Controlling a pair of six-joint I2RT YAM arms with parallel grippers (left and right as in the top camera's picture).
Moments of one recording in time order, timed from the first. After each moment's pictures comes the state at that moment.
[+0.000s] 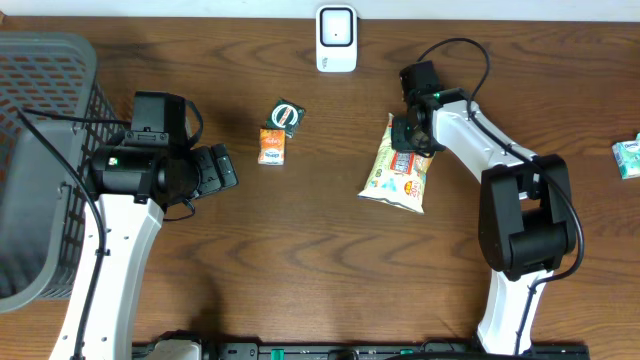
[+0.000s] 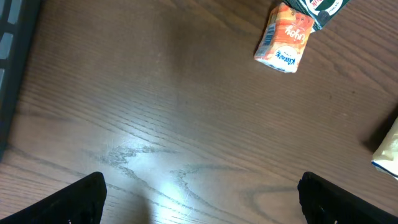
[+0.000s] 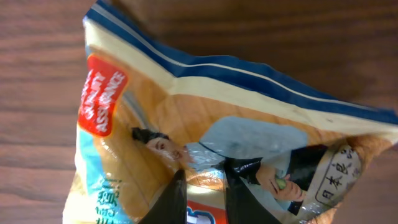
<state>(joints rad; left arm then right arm) -0.07 1.32 1.26 -1.16 0.02 -0.40 0.26 2.11 1.49 -0.70 0.05 0.31</state>
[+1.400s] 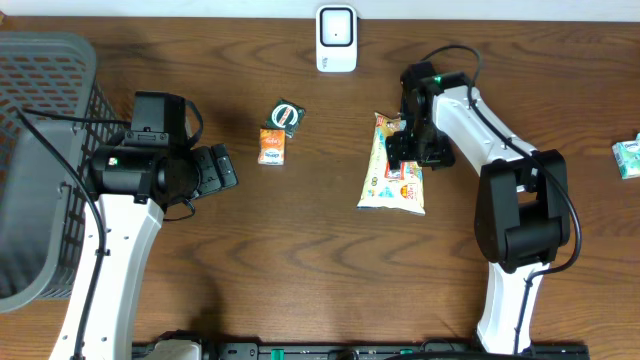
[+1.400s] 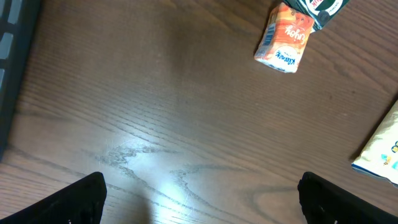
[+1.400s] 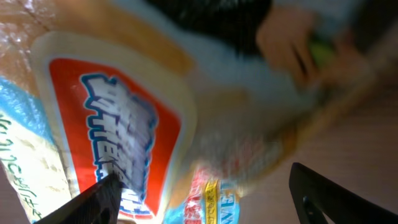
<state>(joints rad) -0.07 1.32 1.26 -1.16 0.02 -0.40 0.25 2.15 1.62 -1.10 -0.05 0.19</state>
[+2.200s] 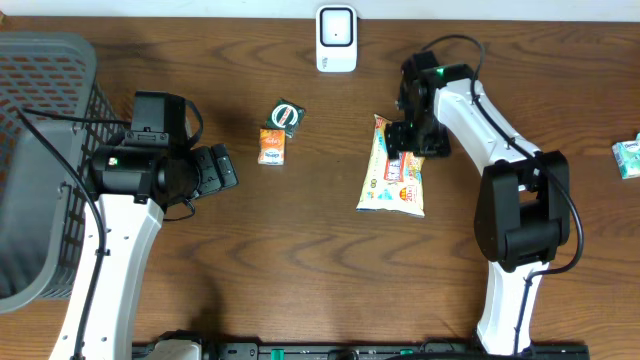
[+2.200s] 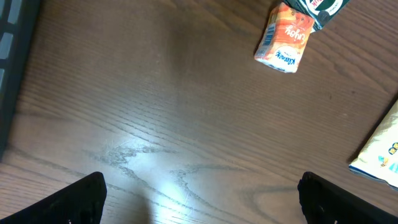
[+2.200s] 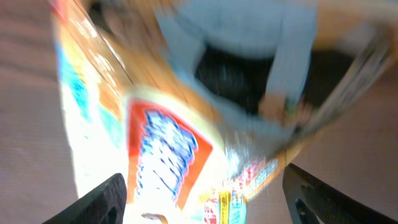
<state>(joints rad) -0.07 1.32 1.26 -1.16 0.02 -0.40 0.25 2.16 1.72 -1.13 -0.08 0.18</state>
